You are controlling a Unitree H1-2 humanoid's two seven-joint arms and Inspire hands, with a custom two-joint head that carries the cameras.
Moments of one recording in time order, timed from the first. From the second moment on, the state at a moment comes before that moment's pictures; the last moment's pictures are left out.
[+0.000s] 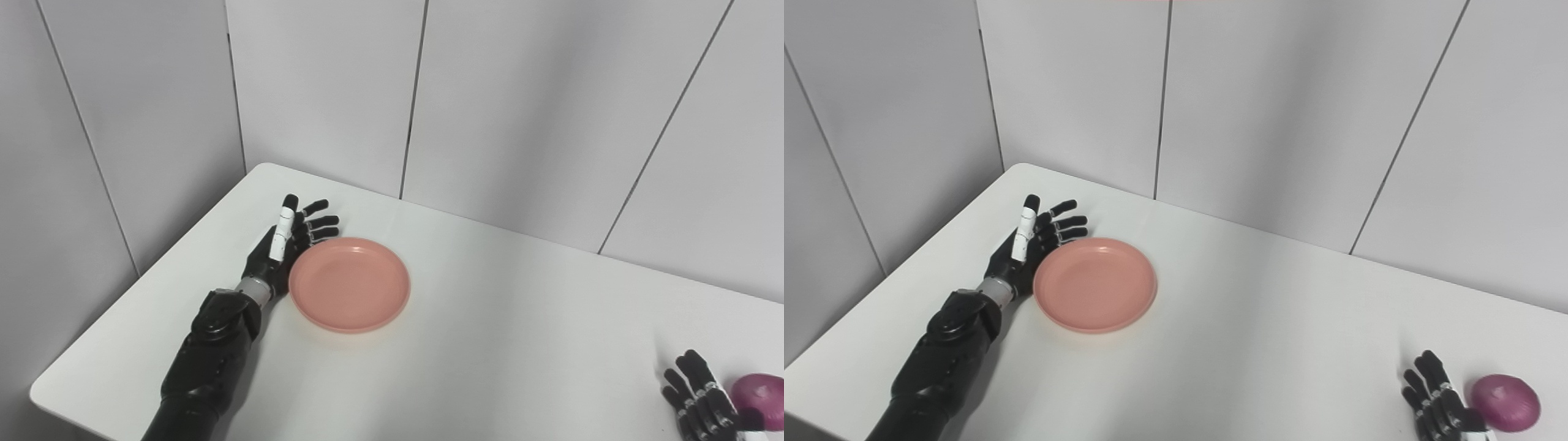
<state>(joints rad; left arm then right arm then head) -0.39 0.26 0.19 0.44 -0.31 0.02 -0.20 -0.05 -0.25 -0.14 0.10 0.32 -0.04 0.37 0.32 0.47</state>
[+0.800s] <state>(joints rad) -0.39 0.10 0.05 0.38 -0.23 0.06 -0.21 -0.03 -0.20 -0.11 0.04 0.31 -0.04 0.33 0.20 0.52</state>
